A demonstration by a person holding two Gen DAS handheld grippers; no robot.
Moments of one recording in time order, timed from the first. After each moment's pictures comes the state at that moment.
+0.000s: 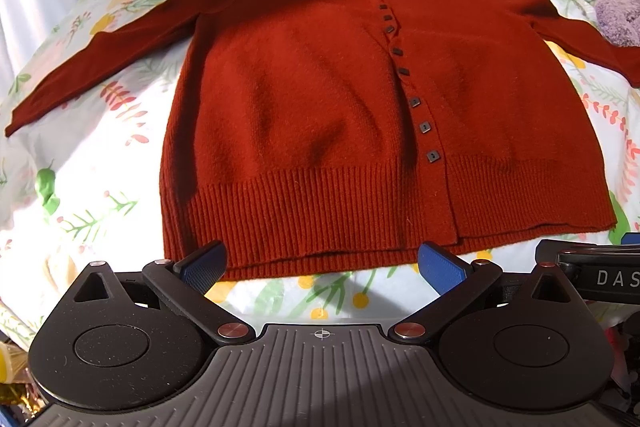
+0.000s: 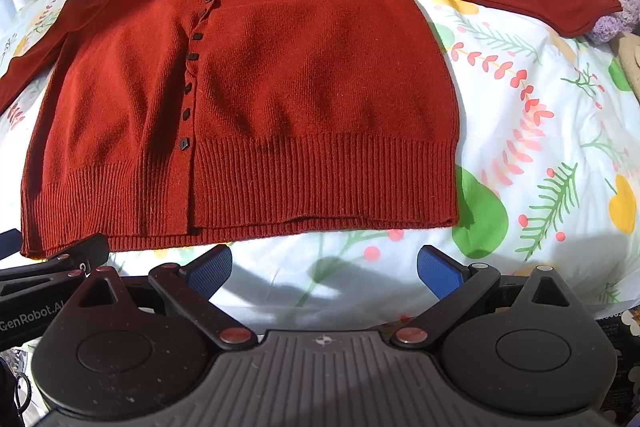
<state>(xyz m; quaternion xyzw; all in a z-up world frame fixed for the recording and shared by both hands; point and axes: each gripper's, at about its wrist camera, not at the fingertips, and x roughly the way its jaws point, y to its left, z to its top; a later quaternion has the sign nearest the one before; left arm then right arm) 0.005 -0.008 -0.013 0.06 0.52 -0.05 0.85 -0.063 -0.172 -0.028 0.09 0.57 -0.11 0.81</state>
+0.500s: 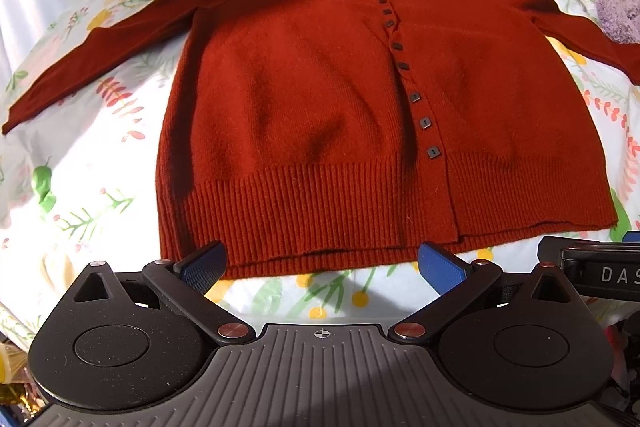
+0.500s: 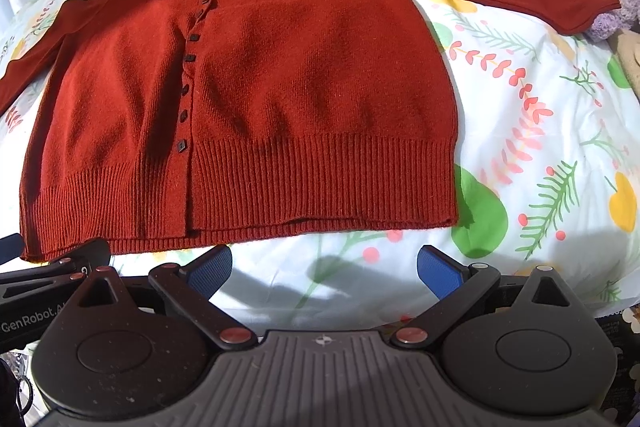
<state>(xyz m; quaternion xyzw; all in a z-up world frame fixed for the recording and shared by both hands) 0.009 -0.009 -0.016 0.06 0.53 -0.06 0.85 -0.062 -0.174 -0.030 0.09 0.57 -0.12 0.81</state>
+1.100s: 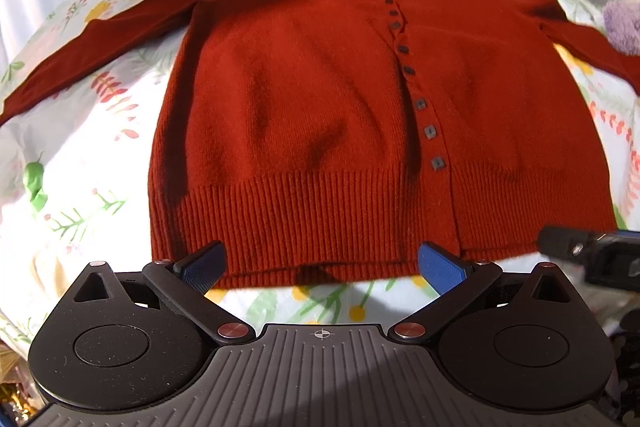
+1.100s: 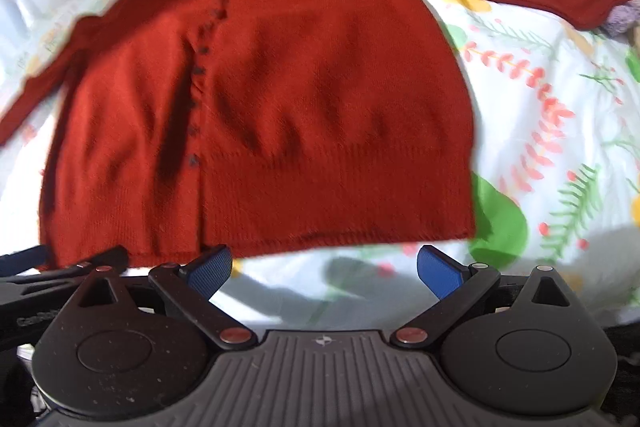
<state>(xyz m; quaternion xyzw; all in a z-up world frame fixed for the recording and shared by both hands) 0.022 -0.006 -0.018 0.03 0.53 -0.05 0.85 -0.057 -0.190 -0.030 0.13 0.54 -0.07 0.83</state>
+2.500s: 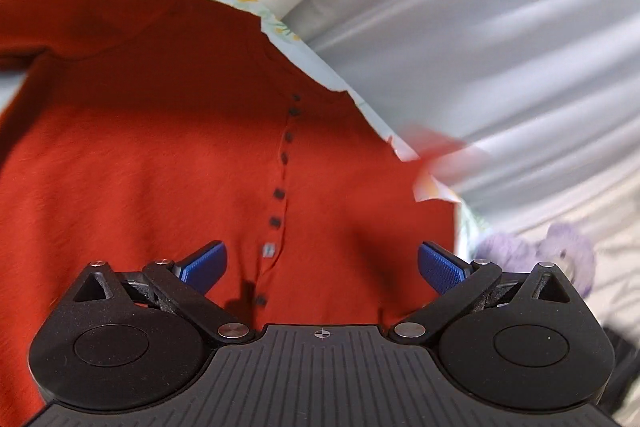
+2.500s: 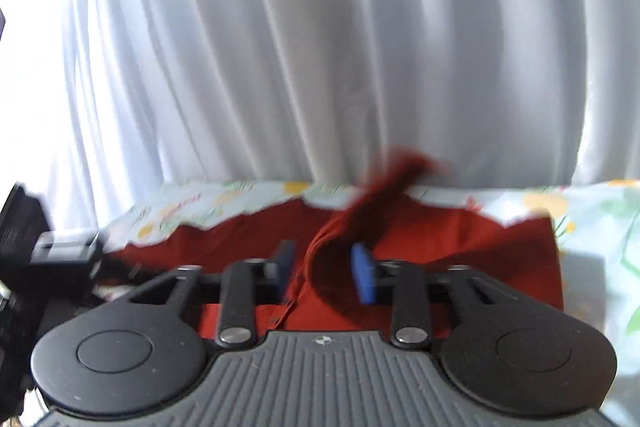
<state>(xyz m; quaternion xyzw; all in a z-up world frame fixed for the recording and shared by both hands) 0.210 0.018 -0.030 -0.34 0.45 -0.19 0.80 0.083 -0.284 0.002 0.10 0.25 0.16 0.95</state>
